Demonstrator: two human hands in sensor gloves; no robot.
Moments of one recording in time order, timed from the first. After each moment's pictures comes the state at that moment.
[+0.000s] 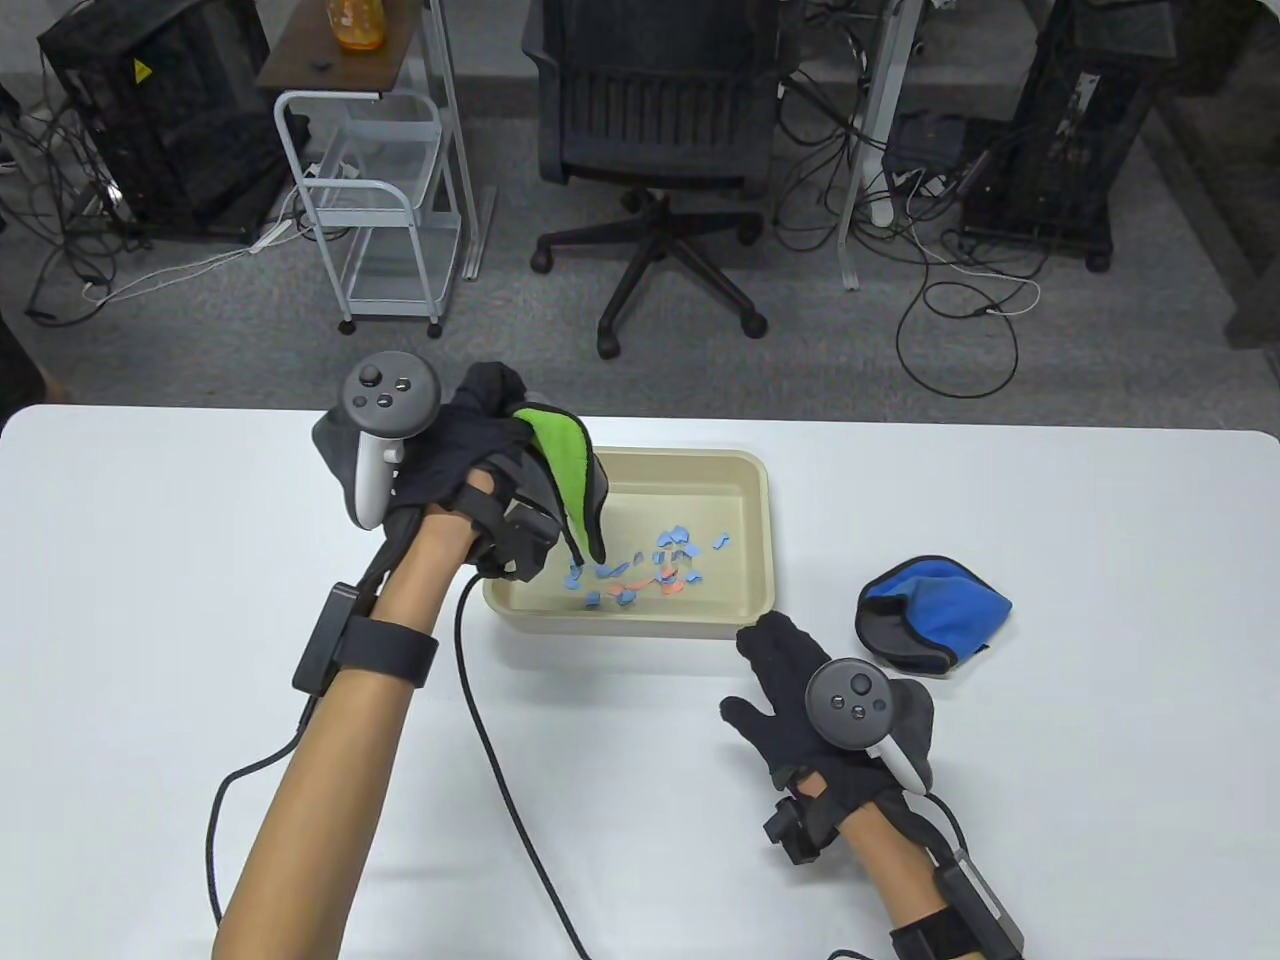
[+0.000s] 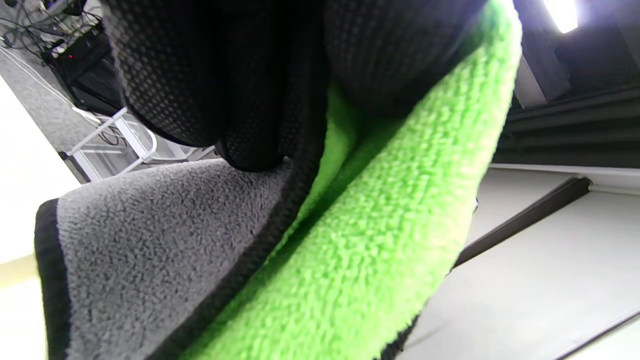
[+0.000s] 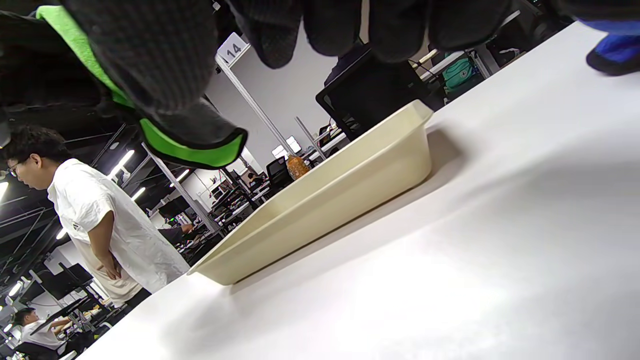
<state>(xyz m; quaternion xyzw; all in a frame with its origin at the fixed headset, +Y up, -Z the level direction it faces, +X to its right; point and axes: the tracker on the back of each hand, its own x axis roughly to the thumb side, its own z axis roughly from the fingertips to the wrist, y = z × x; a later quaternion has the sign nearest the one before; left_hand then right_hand) -0.217 -0.560 -0.449 0.05 0.04 0.47 0.88 0.146 -0.747 -0.314 0.11 -0.01 0.94 0.34</state>
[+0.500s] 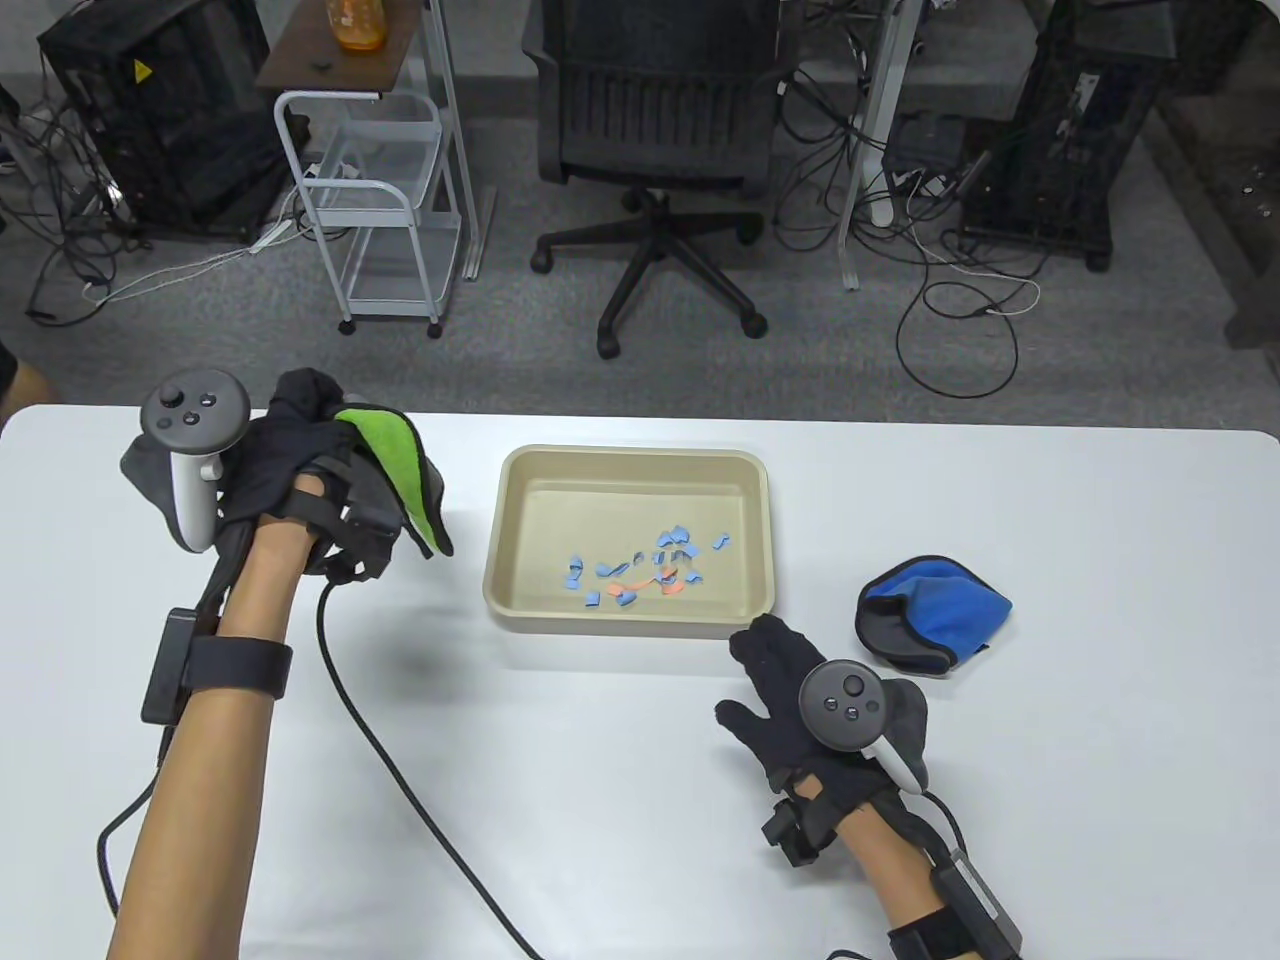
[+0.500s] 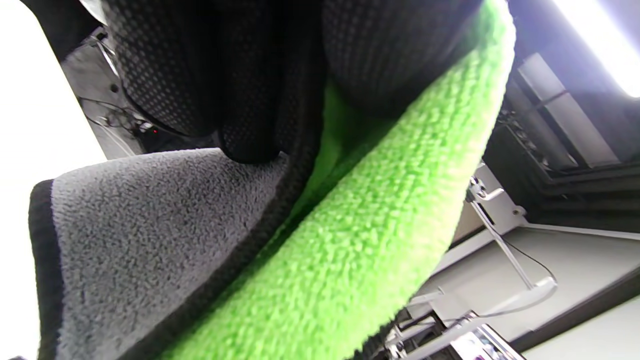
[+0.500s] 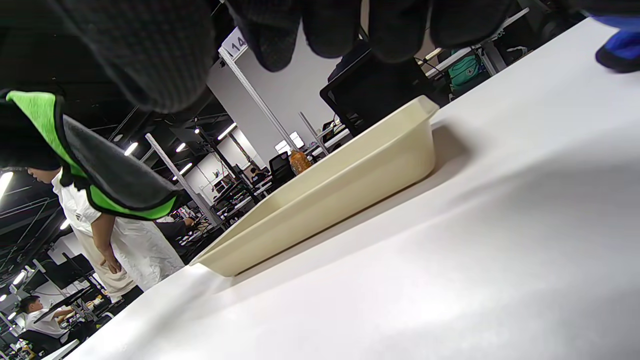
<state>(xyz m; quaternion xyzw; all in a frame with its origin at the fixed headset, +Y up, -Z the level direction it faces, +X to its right) -0.343 -0.577 -0.434 0.09 0.15 0.46 0.87 0.143 -0.748 -0.313 0.12 -0.01 0.94 0.33</state>
